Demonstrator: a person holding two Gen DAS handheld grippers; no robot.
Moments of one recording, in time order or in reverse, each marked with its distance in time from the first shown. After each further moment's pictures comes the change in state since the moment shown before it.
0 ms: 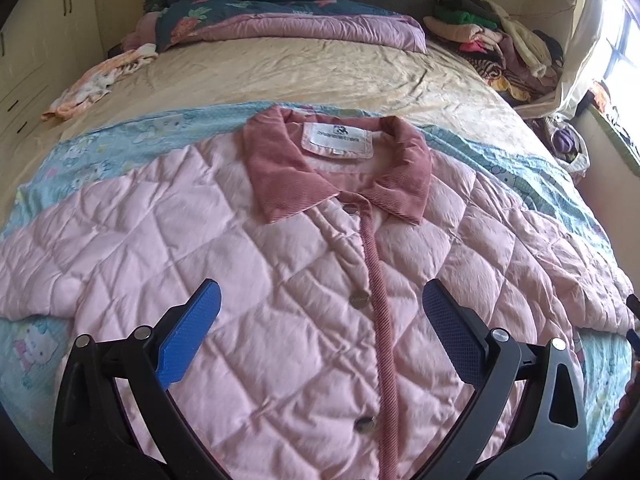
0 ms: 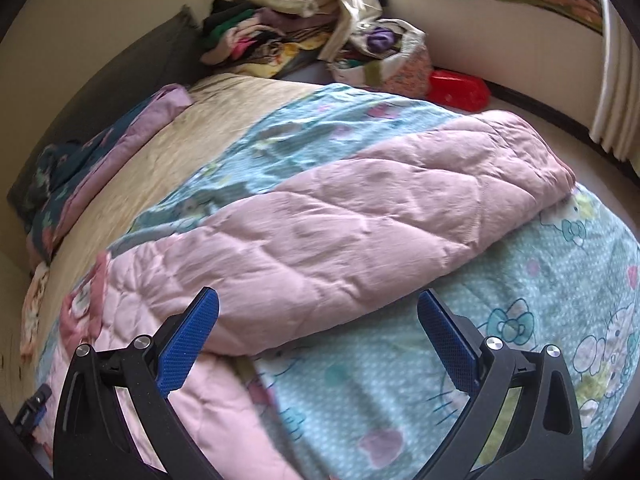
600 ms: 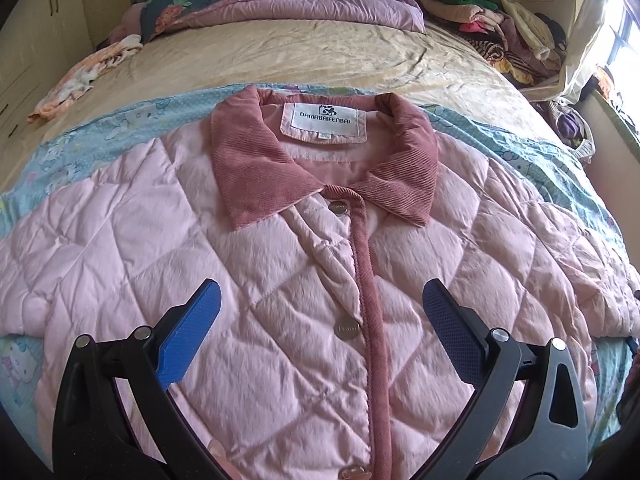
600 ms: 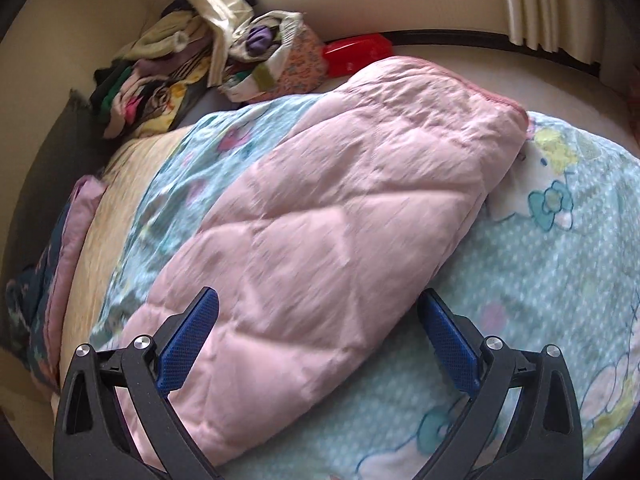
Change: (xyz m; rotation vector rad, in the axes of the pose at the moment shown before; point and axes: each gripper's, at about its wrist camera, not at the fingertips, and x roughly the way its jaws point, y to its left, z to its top) left arm 0.046 -0.013 0.011 0.022 0.050 0.009; right arm 0.062 -0.117 0.046 0.420 -0.023 -0.117
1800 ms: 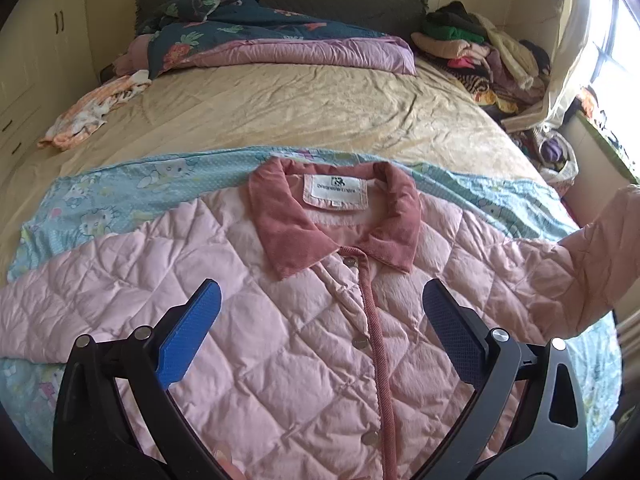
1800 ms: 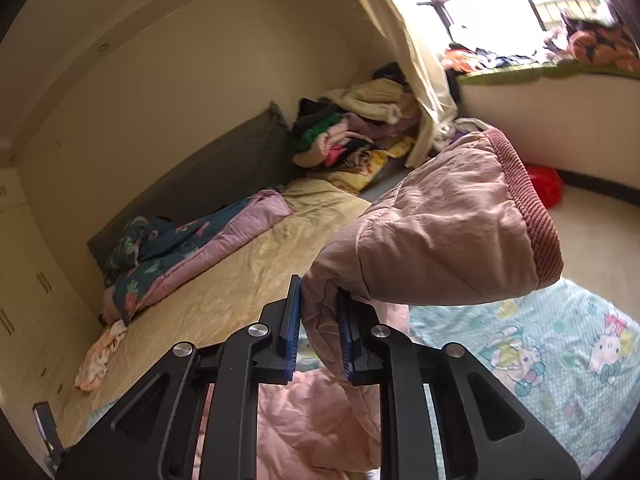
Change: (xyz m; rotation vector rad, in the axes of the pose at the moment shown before) left arm -0.090 0.032 0.030 -0.007 -0.113 -0.044; right arm -0.194 0.156 -0.026 -0.515 -0.262 0.583
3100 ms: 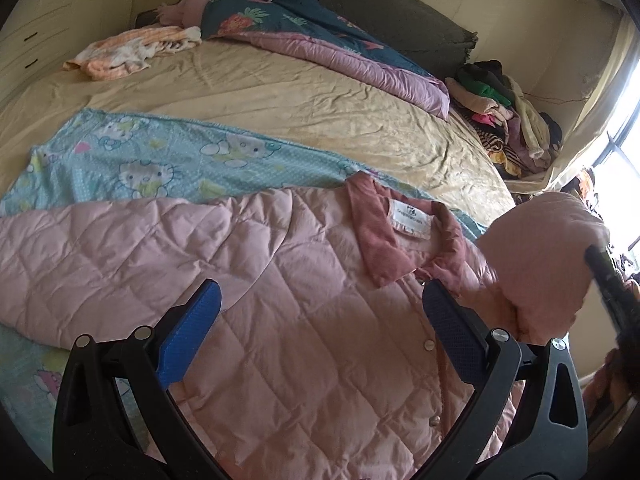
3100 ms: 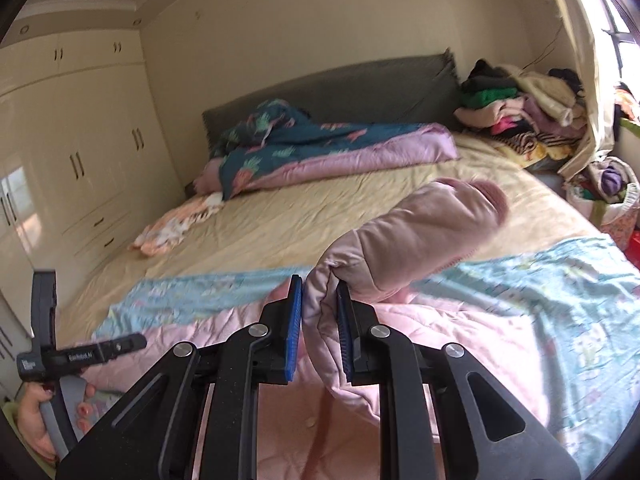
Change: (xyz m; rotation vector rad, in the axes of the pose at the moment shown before) left arm -0.014 0.157 -0.012 -0.251 -0.023 -0.114; right arm 0.069 0.256 -0.147 -0.404 0.284 0.350
